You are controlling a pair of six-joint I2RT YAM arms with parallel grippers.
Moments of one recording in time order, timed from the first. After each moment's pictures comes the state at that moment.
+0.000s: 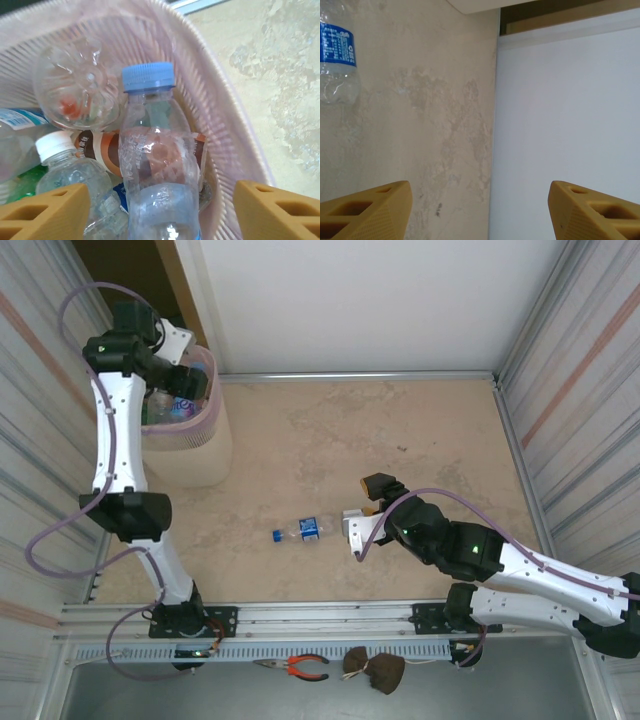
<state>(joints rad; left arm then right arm) 0.04 1.88 2.39 -1.42 0.14 0.33 1.17 0.82 0.84 -0.50 0.53 -1.07</state>
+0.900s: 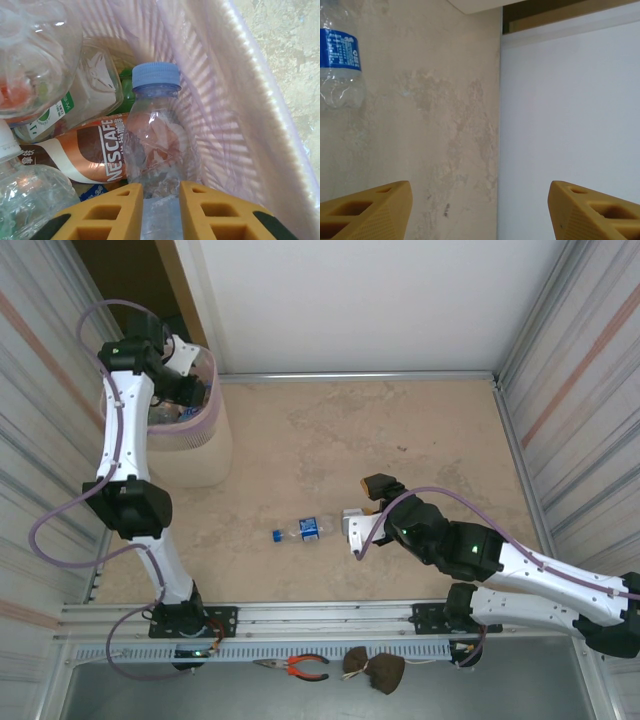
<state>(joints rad) 0.05 1.92 2.25 -1.38 0.21 0.32 1.17 0.82 0.85 -0.52 0.52 -1.02</state>
